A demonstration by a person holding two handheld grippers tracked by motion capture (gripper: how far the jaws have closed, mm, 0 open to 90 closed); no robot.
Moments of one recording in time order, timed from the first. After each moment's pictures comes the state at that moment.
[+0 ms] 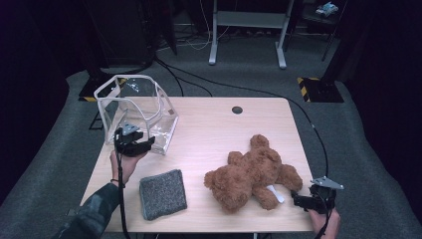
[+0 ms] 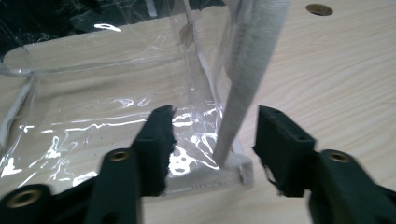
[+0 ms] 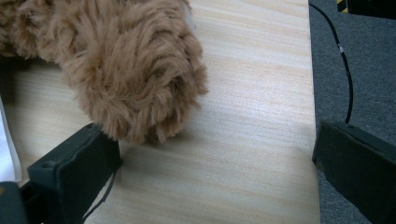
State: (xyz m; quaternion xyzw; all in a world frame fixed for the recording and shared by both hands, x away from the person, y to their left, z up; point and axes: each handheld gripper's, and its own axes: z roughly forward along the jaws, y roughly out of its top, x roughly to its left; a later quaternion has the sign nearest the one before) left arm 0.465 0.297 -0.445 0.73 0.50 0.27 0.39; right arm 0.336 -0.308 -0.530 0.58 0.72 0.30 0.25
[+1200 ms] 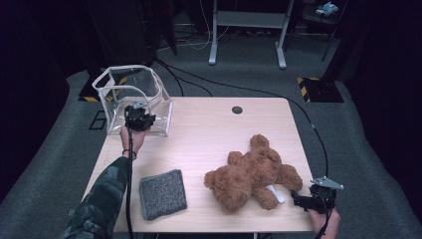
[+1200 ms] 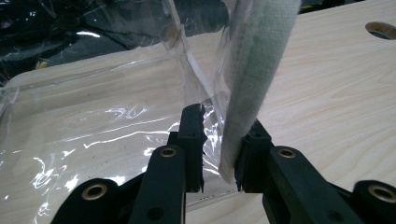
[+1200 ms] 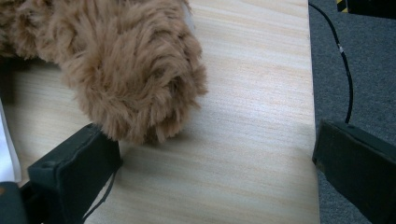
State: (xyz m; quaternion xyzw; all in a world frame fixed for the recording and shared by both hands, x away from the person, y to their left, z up) left arm 0.560 0.296 -0.446 0.72 0.52 0.27 0.37; right arm 0.336 -0.308 -0.530 0.58 0.71 0.30 0.24
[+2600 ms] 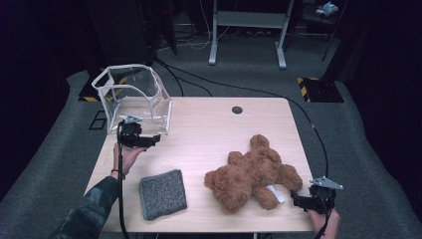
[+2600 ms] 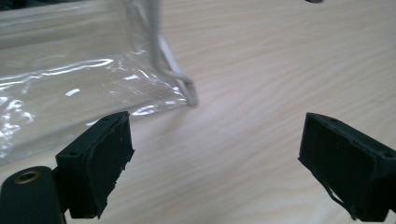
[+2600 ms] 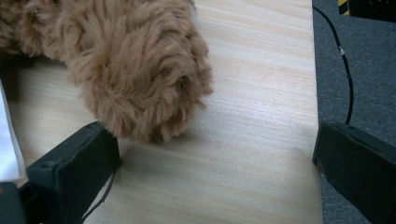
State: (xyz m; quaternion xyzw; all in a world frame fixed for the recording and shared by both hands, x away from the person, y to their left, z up) left arm 0.490 0.298 -0.447 0.75 0.50 0.19 0.39; right arm 0.335 -0.307 -0.530 0.57 0.72 0.30 0.25
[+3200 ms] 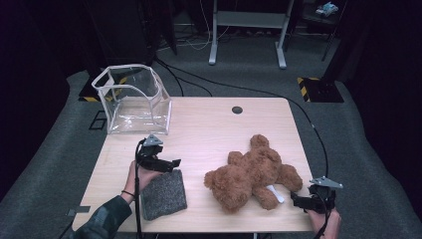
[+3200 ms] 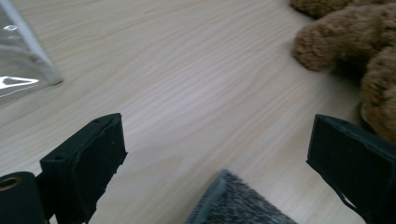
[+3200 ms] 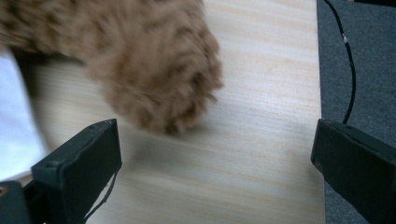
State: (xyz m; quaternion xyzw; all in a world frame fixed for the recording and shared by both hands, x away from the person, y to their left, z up) left arm 0.430 0.239 -0.455 0.81 0.41 0.13 0.41; right arm 0.332 -0.303 -0.521 0.58 0.72 0.29 0.23
